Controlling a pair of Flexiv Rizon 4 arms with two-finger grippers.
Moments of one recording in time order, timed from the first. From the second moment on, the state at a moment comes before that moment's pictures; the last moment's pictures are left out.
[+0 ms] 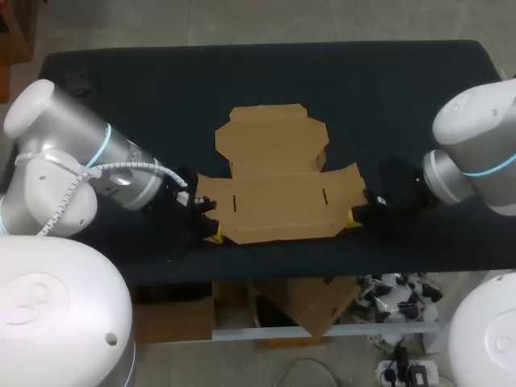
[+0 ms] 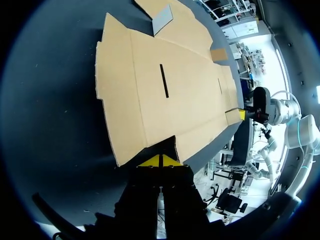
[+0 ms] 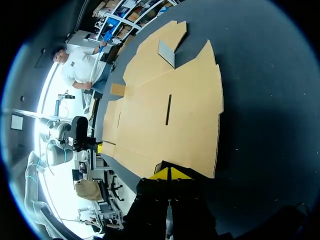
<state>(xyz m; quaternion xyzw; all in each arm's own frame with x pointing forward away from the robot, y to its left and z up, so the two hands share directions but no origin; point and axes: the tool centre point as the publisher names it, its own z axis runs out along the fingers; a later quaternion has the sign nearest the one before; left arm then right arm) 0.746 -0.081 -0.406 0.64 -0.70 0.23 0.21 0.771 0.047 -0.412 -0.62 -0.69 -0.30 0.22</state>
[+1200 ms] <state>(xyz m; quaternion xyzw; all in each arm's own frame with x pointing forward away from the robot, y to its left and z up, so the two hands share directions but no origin) 0.747 -0.101 -0.394 0.63 -0.73 0.20 0.17 0.772 0.058 -0.406 -0.63 -0.70 -0.28 0.21</state>
